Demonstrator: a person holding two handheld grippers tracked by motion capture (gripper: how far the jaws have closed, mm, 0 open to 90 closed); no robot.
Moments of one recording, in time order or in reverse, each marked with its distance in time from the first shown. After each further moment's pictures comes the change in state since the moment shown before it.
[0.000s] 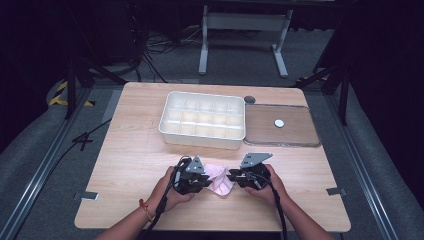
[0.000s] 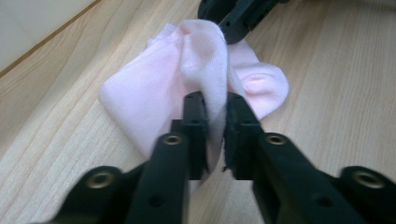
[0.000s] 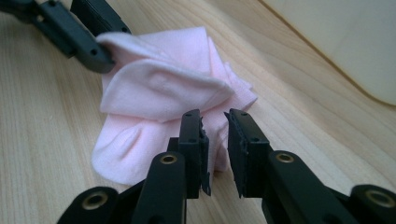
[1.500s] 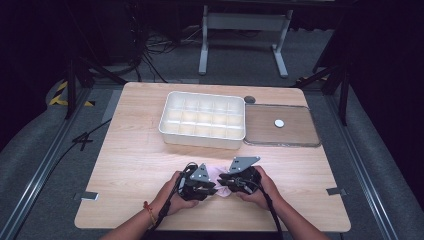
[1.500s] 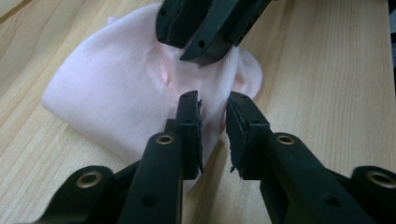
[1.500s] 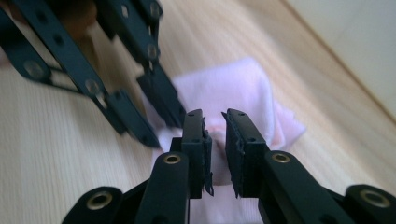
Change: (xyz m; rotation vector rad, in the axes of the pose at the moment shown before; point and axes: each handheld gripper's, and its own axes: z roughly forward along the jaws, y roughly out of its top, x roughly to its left) left arm -0.011 -0.009 0.018 0.005 -0.094 0.083; right arm 0.030 0.022 0.004 0.043 0.028 -0.106
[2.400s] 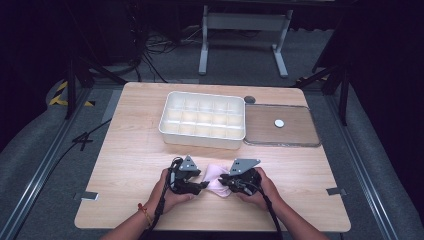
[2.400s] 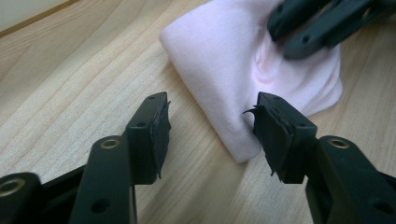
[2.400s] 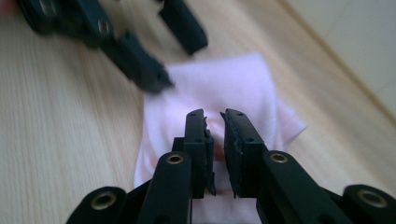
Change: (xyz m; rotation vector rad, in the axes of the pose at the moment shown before) left arm 0.022 -0.019 -0.011 -0.051 0.149 -0.232; right arm 0.001 -0.007 0.006 -0.017 -0.038 -0.010
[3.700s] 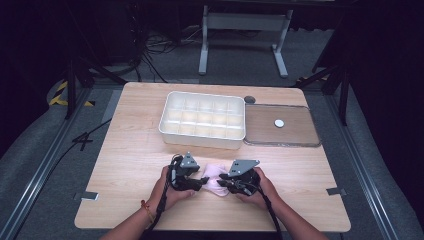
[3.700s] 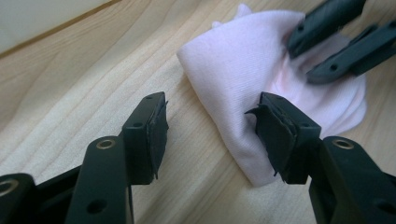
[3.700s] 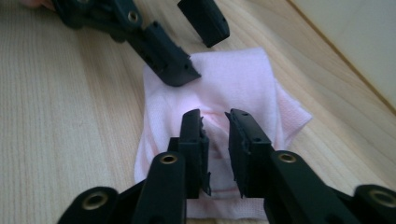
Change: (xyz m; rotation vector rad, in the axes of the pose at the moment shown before) left arm 0.003 0.005 0.005 -0.001 0.074 0.011; right arm -0.002 -0.003 0.004 -0.029 0.017 -0.014
